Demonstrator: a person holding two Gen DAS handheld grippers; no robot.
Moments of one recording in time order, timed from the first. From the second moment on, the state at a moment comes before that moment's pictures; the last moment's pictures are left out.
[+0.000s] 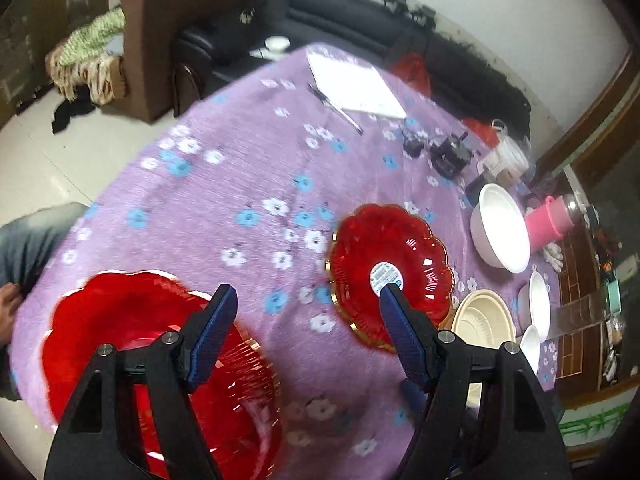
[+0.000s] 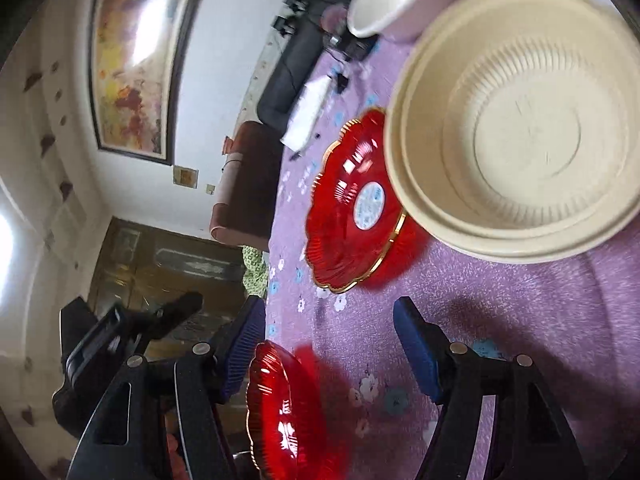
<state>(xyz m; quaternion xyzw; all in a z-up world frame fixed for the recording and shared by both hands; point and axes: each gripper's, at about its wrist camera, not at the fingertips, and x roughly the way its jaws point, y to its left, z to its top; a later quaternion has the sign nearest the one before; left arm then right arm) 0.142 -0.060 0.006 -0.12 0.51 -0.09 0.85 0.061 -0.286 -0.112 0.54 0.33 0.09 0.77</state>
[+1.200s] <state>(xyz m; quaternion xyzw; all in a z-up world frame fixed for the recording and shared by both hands) 0.189 -0.097 -0.064 -0.15 0.57 -0.05 0.81 0.097 -0.313 -0.144 0.56 0.34 0.02 0.75</state>
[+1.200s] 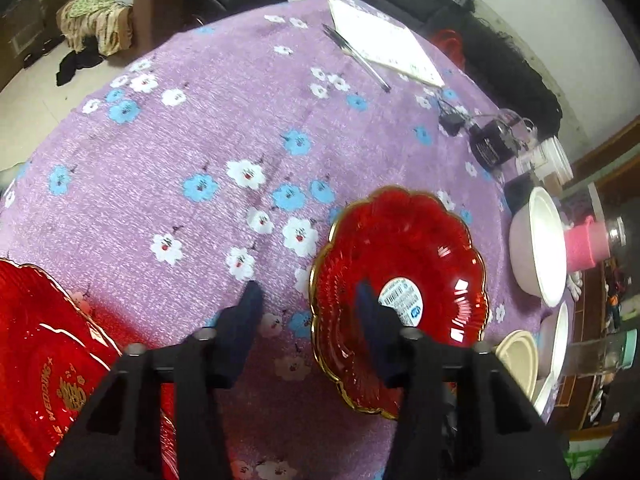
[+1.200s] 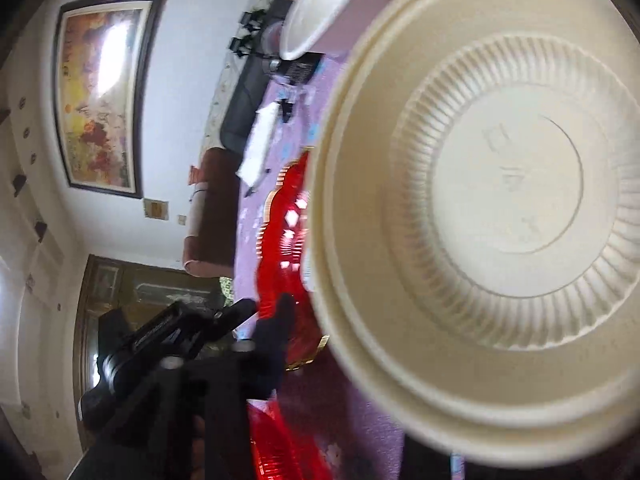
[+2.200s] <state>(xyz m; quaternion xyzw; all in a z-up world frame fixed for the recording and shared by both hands) 0.183 -0.090 -0.060 -0.17 0.57 -0.06 0.80 0.109 -0.300 -0.144 0.54 0.36 0.03 0.76</state>
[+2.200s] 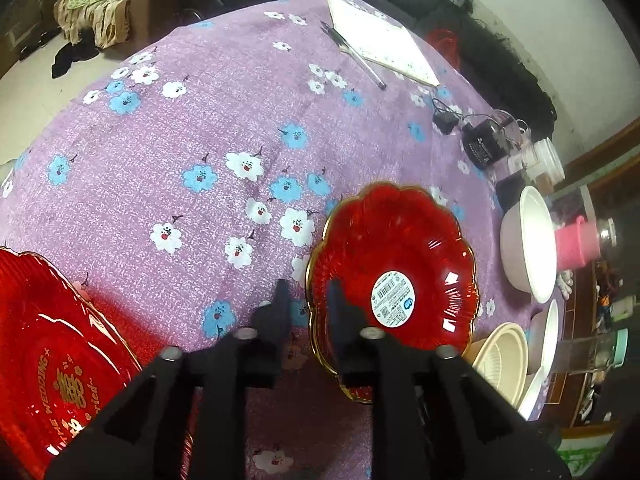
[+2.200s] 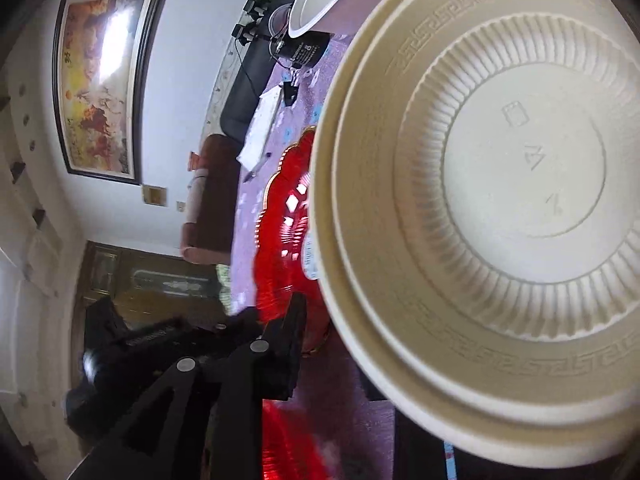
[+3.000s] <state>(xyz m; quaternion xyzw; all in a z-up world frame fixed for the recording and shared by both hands) 0.185 -0.098 -0.071 -0.14 0.57 -0.05 0.80 0.111 -0.298 -0.147 0.53 0.36 0.03 0.77</state>
